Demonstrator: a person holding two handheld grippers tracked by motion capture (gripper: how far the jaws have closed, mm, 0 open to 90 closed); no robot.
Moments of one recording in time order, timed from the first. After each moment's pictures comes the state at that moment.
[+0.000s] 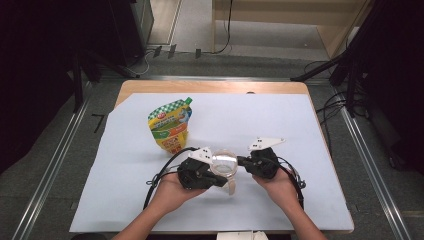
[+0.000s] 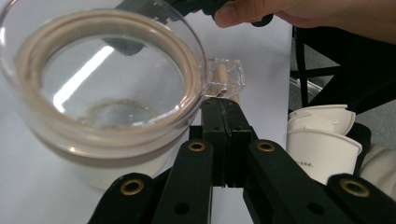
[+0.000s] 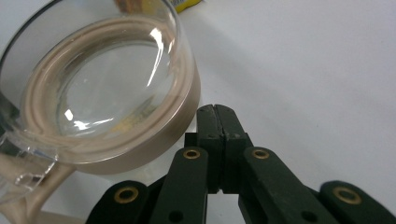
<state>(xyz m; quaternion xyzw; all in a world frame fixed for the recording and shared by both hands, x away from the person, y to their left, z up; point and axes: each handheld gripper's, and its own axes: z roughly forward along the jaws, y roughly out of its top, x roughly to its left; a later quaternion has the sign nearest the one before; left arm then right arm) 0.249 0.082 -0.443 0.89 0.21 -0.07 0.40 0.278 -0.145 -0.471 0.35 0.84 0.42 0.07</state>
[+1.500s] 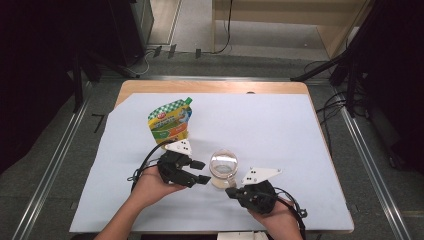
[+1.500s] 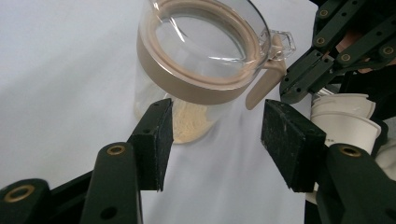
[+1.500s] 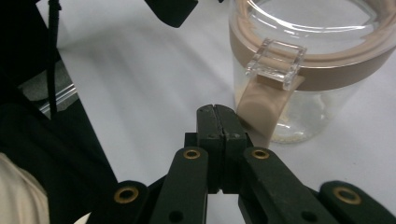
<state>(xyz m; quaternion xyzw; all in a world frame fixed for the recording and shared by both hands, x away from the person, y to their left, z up) 0.262 0.134 -0.438 0.88 0.24 -0.05 0.40 0.196 -0.128 -0.463 0.31 0.85 0.42 0.02</state>
